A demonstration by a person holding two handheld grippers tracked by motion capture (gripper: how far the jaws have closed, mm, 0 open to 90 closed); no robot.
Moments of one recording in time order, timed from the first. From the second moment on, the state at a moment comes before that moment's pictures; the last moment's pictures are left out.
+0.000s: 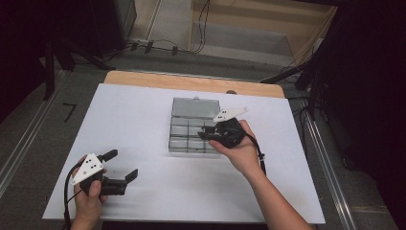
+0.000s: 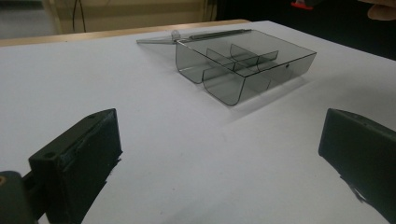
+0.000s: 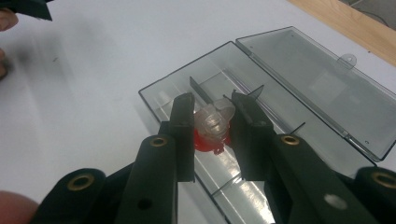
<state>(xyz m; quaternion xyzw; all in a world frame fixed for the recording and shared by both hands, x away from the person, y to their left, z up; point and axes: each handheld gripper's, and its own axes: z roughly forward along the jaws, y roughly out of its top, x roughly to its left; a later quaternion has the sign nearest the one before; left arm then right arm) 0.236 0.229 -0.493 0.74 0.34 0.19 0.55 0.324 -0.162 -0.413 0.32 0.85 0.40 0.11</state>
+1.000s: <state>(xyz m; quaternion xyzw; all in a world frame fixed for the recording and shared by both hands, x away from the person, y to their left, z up) 0.236 0.229 -0.493 0.74 0.34 0.19 0.55 0.371 -0.153 -0.435 0.36 0.84 0.39 0.10</state>
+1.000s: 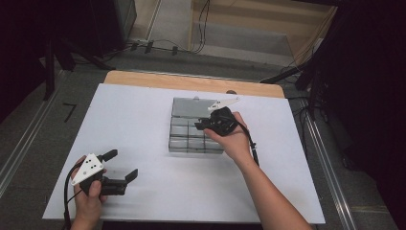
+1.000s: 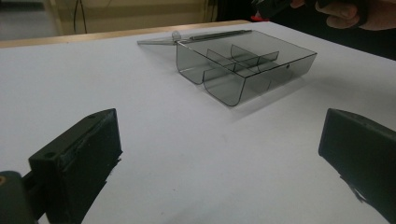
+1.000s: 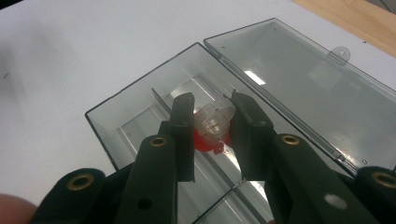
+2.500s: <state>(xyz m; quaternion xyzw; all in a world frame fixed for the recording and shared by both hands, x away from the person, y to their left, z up) 0.236 0.229 -0.494 0.74 0.34 0.19 0.55 0.405 -0.139 -0.481 0.41 0.85 0.34 0.06</state>
